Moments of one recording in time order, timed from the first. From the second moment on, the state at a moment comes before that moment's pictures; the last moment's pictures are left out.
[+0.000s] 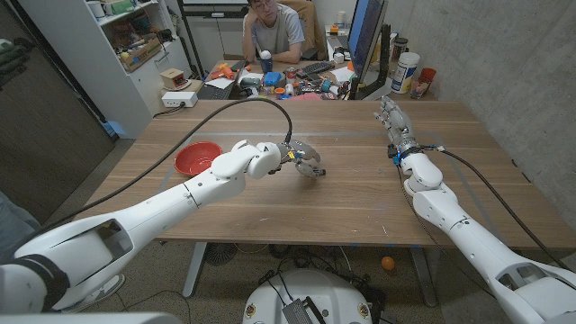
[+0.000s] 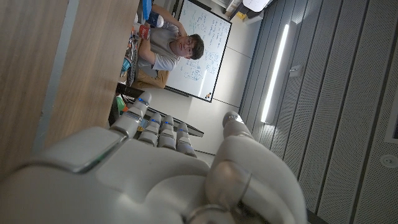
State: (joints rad) left arm 0.52 0.65 0.92 -1.77 0.86 0.14 -0.45; left_hand 0.63 0.00 0.54 -0.16 0.18 0.29 0.04 0.23 0.20 0.20 0.03 0.27 0.26 0.17 0.11 0.20 0.18 0.06 0.20 0.20 0.18; right arm -0.81 -0.46 -0.35 -1.28 0.58 0.40 -0.07; right_hand 0.39 0.13 0.32 -0.11 0.17 0.04 0.05 0.19 0.19 0.06 0.11 0.20 0.19 0.00 0.05 0.23 0.21 0.22 0.03 0.20 0.17
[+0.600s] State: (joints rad) left arm 0.54 0.64 0.93 -1.77 0.89 0.17 -0.43; left_hand 0.63 0.01 0.54 -0.16 0.18 0.30 0.04 0.23 0.20 0.22 0.02 0.28 0.27 0.19 0.10 0.21 0.18 0.06 0.20 0.20 0.18; right arm -0.81 -0.45 -0.35 -1.26 0.59 0.42 -0.06; right_hand 0.39 0.13 0.32 -0.12 0.17 0.04 0.05 0.19 0.19 0.06 0.11 0.20 0.19 0.00 0.05 0.23 0.21 0.22 0.03 0.20 0.17
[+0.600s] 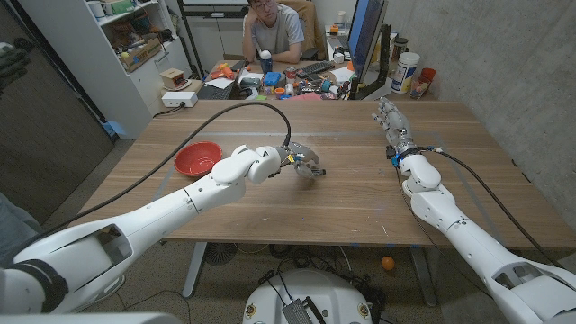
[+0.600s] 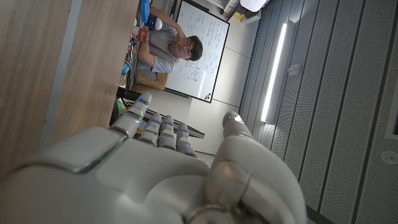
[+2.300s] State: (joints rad) left arm 0.57 0.56 1.03 -1.74 1.10 0.31 -0.37; left_hand 0.87 0.04 0.49 -0.17 0.18 0.63 0.03 0.32 0.20 0.64 -0.04 0.39 0.29 0.62 -0.02 0.32 0.18 0.33 0.11 0.27 0.19; right arm -0.82 -0.40 -0.33 -1.13 0.67 0.51 0.04; right_hand 0.38 0.11 0.30 -0.12 0.17 0.04 0.05 0.19 0.19 0.06 0.11 0.20 0.19 0.00 0.05 0.23 0.22 0.22 0.03 0.20 0.17
